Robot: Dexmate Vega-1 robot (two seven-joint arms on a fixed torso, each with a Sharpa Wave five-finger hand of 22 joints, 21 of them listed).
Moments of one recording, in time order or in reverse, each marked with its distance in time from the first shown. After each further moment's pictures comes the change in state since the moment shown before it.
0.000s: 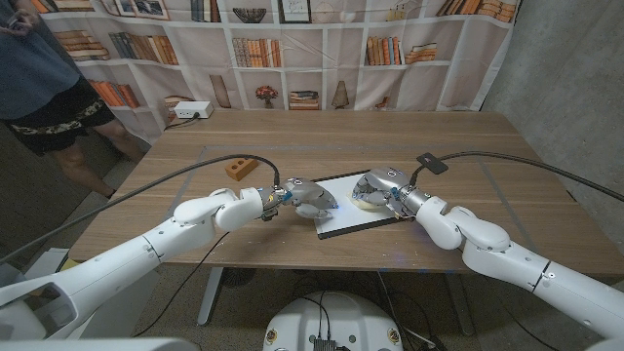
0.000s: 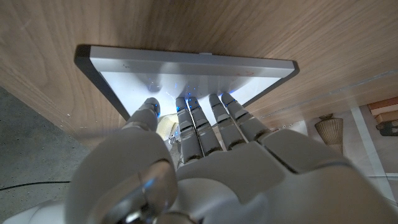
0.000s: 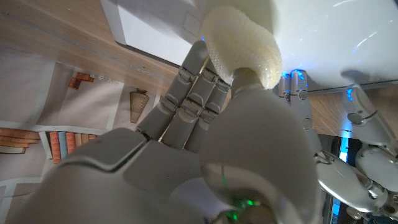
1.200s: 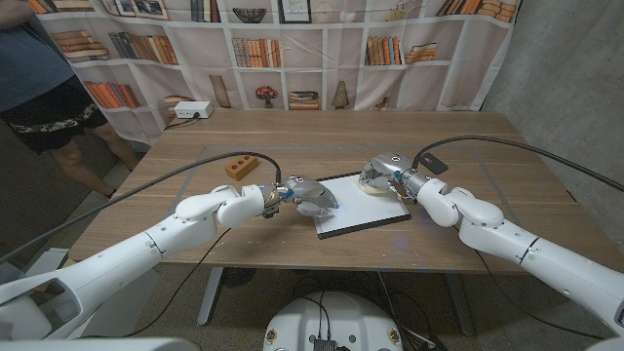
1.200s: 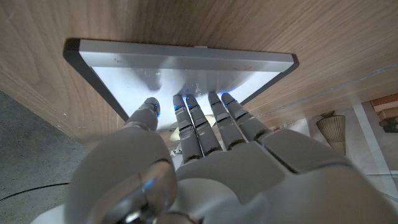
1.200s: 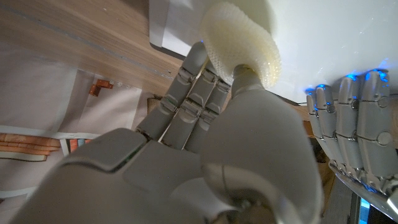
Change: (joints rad) left arm -0.025 -0.014 0.005 0.016 0.008 -0.007 -0.009; left_hand 0.004 -0.004 0.004 0.004 0.000 0.011 0.003 0.009 0.000 0.000 0.000 0.005 0.002 0.000 0.000 0.000 -0.001 0.000 0.000 0.000 0.000; right arm 0.123 0.037 -0.033 0.137 0.051 0.005 0.064; right_hand -0.002 -0.002 0.000 0.000 0.000 0.000 0.000 0.000 0.000 0.003 -0.003 -0.008 0.000 0.000 0.000 -0.001 0.003 -0.012 0.005 0.019 -0.010
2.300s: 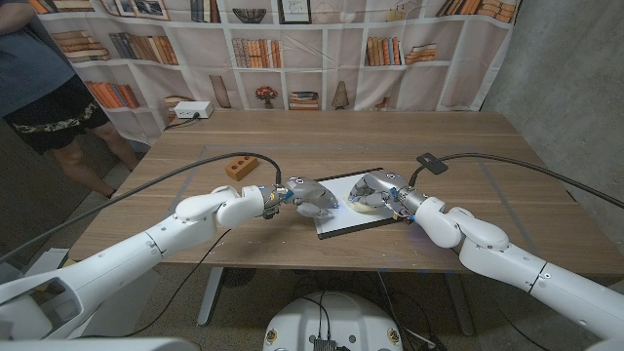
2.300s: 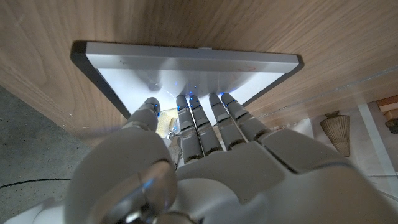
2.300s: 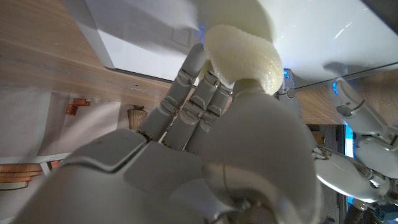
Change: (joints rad) left arm -0.005 0.000 0.007 0.013 -0.004 -0.023 0.004; left_hand -0.004 -0.004 0.007 -0.001 0.000 -0.001 0.000 -0.001 -0.001 -0.001 0.000 -0.002 -0.003 0.000 0.000 0.000 -0.001 0.000 0.000 0.000 0.000; right arm -0.091 -0.008 0.000 -0.070 0.074 -0.019 0.030; right_hand 0.000 0.004 0.004 -0.004 -0.003 0.000 0.000 0.000 0.000 -0.005 -0.002 -0.004 0.002 -0.005 0.005 -0.003 0.001 -0.009 0.005 0.012 -0.007
